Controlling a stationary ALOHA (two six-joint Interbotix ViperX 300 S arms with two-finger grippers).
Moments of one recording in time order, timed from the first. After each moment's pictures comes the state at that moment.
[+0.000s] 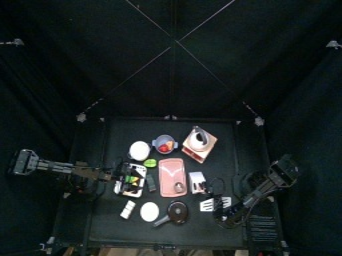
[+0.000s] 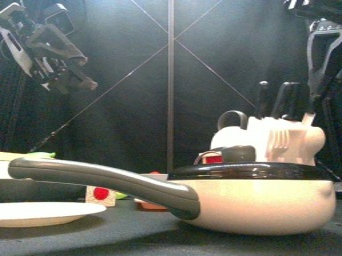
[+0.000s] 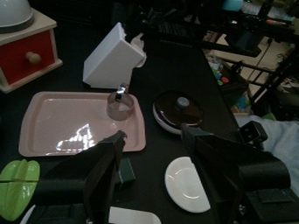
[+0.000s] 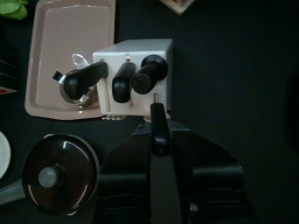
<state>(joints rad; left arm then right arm) -0.02 -0.66 1.16 0.46 -0.23 -0.63 0.68 -0.12 0.52 -0.66 1.42 2.32</state>
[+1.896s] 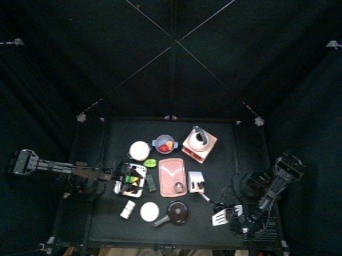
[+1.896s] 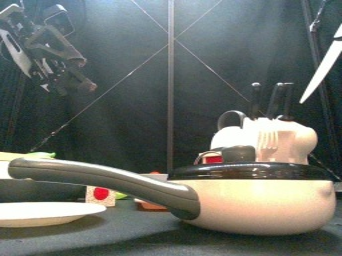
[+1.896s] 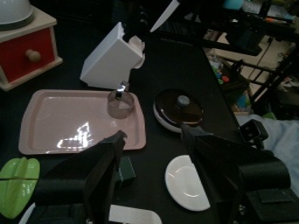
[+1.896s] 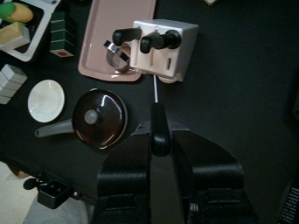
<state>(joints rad) -0.02 -0.66 1.16 0.46 -0.23 -0.63 0.92 -0.21 0.38 -0.70 1.56 2.30</state>
